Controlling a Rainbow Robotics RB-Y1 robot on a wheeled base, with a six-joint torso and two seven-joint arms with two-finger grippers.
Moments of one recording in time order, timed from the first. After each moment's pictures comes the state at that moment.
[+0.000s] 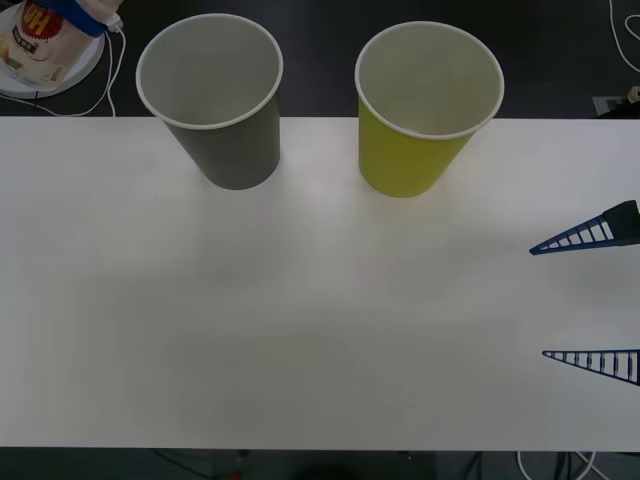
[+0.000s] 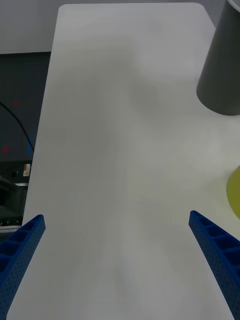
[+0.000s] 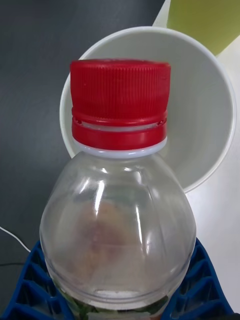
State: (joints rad) right arm 0.30 -1.19 -0.32 -2.08 1.12 -1.19 -0.06; left arm -1.49 1.10 -0.78 -0.94 -1.49 -1.44 0.64
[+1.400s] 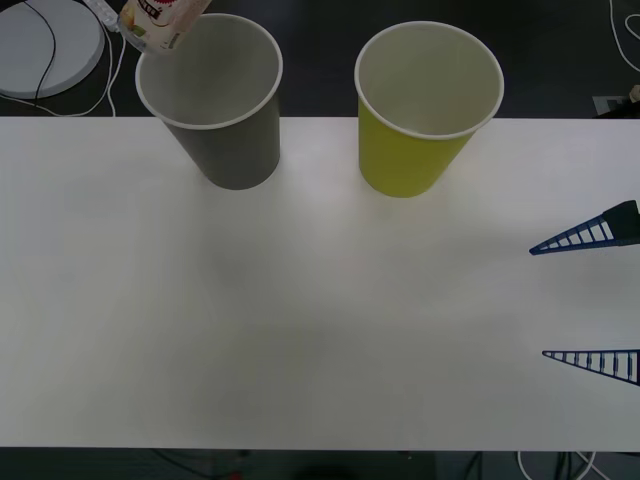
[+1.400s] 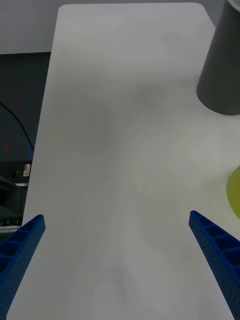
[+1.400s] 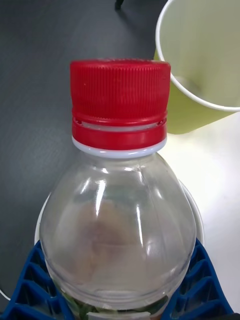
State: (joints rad) right arm 0.30 -1.19 -0.32 -2.08 1.12 -1.19 -0.06; left arm -1.71 0.75 -0.78 -0.60 -1.56 -1.43 0.69
